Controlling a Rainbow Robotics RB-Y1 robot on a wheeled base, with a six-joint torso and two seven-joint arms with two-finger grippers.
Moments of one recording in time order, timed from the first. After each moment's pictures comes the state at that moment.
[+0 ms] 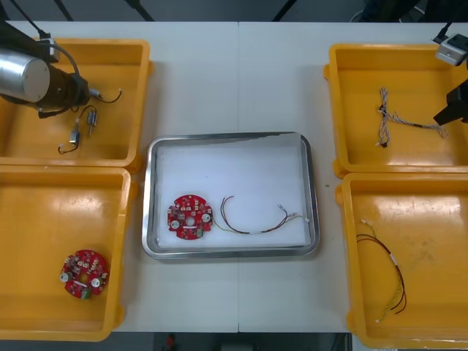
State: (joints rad) right arm -0.81 -1.01 0.17 -1.30 -1.06 1.56 2.09; left arm -1.02 0.86 -0.75 -0.84 0.96 0.77 -1.11
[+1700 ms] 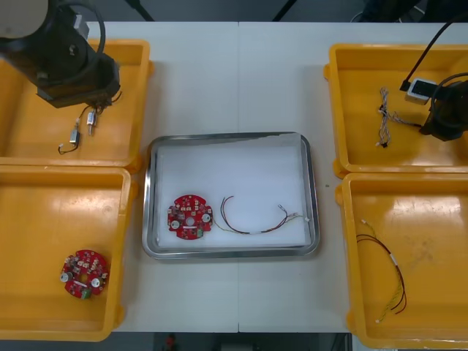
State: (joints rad) right arm -0.96 -0.94 0.64 -0.78 -1.20 0.91 2.69; left arm -0.91 0.84 -0.32 -1.67 0.91 1.74 -0.75
